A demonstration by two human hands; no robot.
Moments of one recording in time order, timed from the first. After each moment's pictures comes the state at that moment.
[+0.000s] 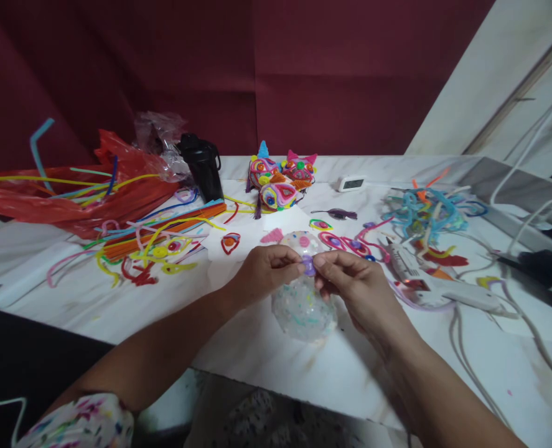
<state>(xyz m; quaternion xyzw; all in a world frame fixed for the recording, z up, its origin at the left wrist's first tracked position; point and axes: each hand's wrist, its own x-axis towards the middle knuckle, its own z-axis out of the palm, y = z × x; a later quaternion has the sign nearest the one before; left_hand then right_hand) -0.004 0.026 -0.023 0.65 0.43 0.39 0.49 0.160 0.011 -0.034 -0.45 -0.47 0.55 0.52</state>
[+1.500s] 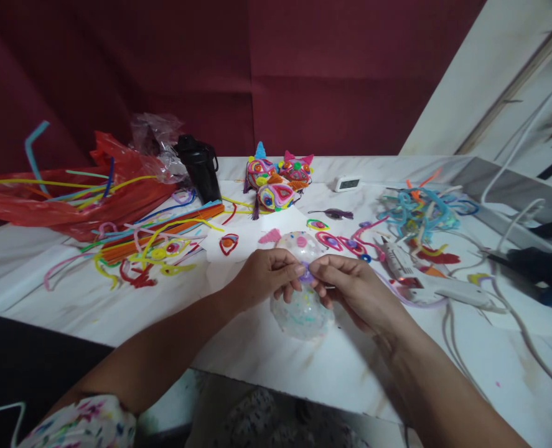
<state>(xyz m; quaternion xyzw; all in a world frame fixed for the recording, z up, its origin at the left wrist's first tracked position) -0.006 0.025 -0.025 0.63 0.39 0.36 0.57 0.164 0.008 -0.024 -0.45 -0.46 0.63 0.44</state>
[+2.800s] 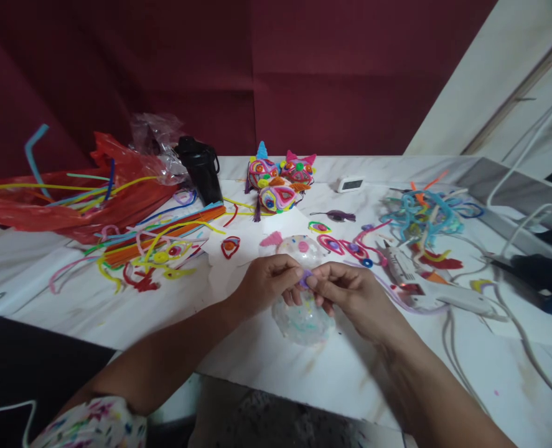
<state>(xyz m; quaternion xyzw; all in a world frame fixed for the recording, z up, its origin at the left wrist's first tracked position) -0.002 0.026 -0.026 0.60 0.40 0.37 0.59 0.167 0.012 -0.026 -0.44 -0.53 0.60 0.41</state>
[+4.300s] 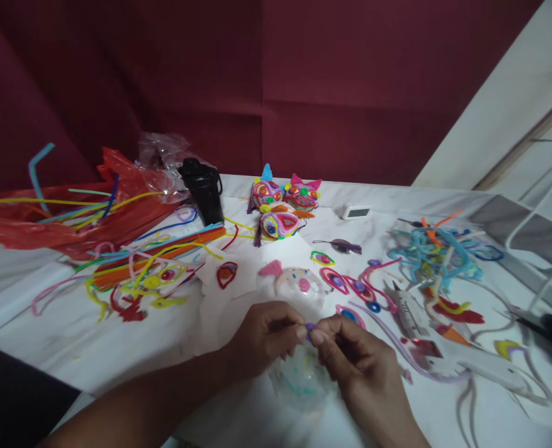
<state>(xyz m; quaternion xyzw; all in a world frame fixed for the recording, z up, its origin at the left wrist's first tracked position) -0.002 0.022 -0.036 0.57 0.43 0.38 0.58 0.160 0.002 -0.041 -0.53 -0.53 0.47 0.47</state>
